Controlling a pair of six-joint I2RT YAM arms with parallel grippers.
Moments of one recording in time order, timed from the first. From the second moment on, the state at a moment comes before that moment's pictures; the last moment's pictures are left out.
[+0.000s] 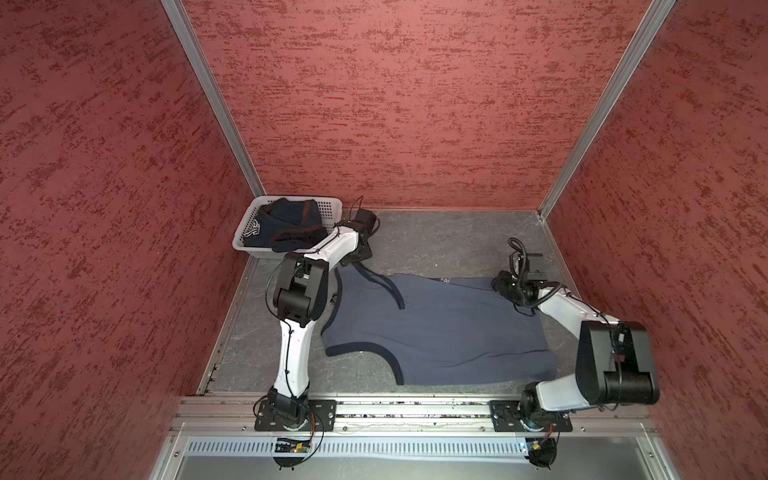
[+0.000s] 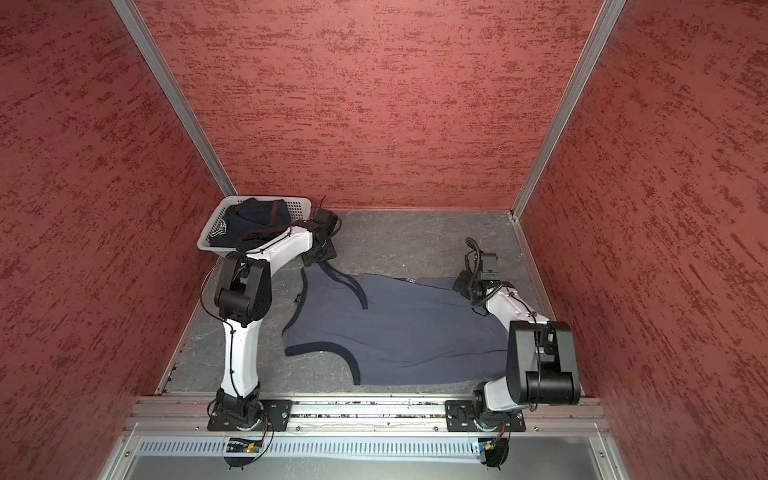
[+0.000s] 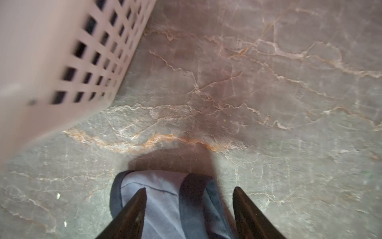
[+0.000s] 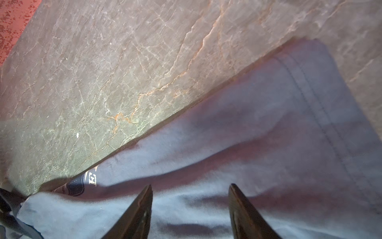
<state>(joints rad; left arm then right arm) -0.33 2.18 1.75 -0.85 -0.31 -0.72 -0.04 1.46 0.77 -0.26 -0.14 0.56</state>
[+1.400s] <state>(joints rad) -0.39 1.75 1.24 -0.51 -0.45 -0.71 -0.03 1.55 0.75 -0.27 -0.02 0.57</state>
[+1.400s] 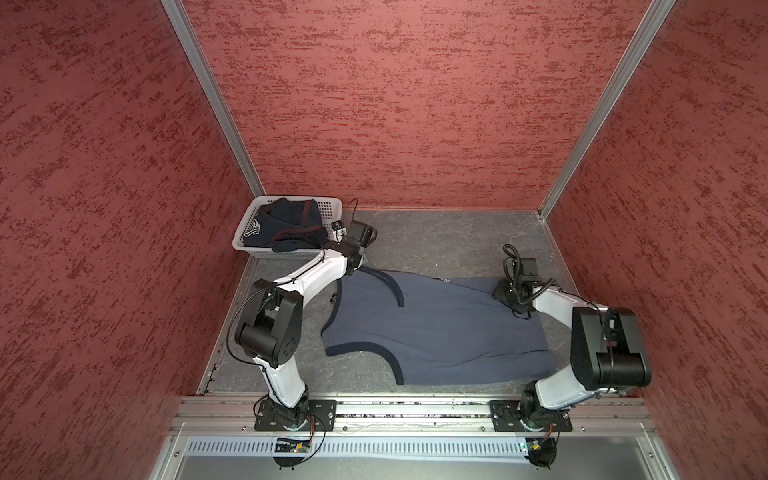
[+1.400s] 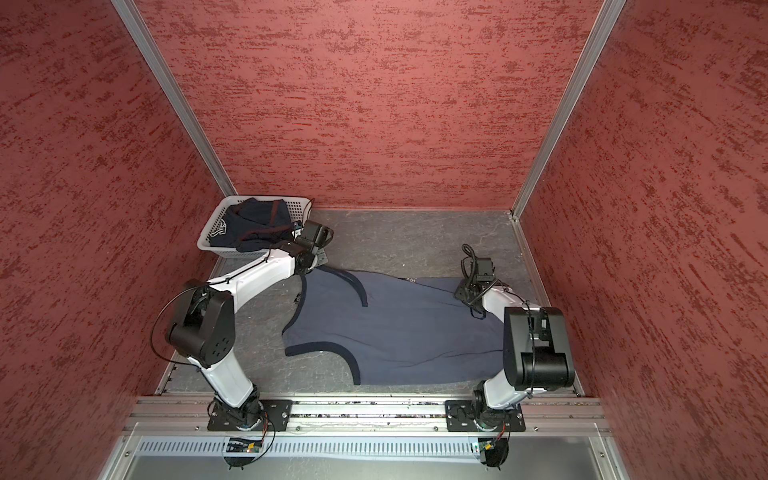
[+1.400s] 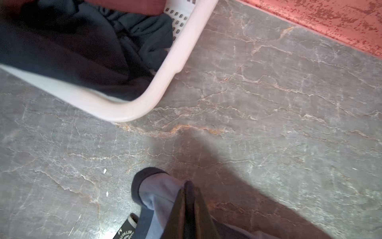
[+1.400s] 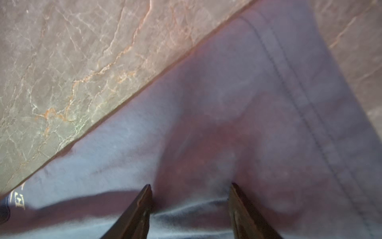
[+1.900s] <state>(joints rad) -0.38 1.75 0.96 -0.33 -0.42 -0.81 -0.03 1.46 0.75 -0.29 0.00 0.58</state>
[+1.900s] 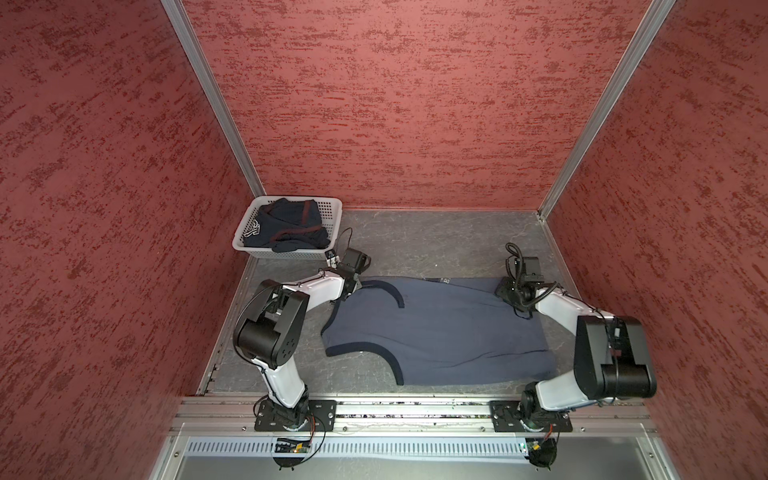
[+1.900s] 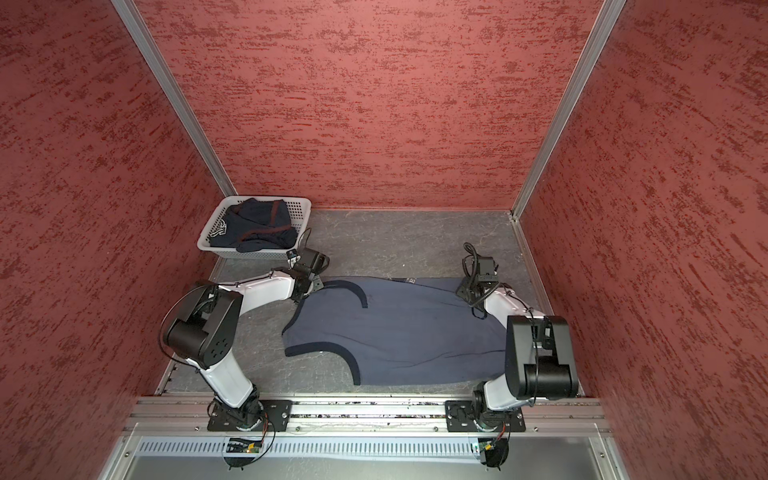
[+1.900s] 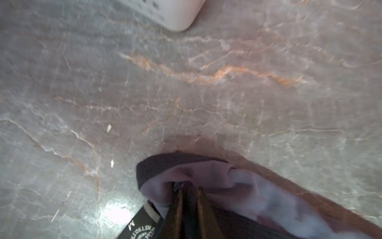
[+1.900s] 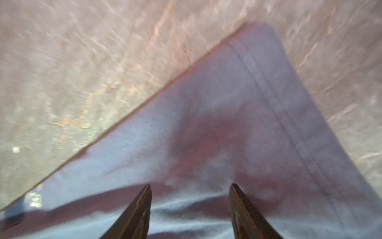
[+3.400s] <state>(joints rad) -0.24 1.76 0.96 -0.26 -0.21 -0.76 0.84 1.96 1.26 -0.42 0.17 0.60</state>
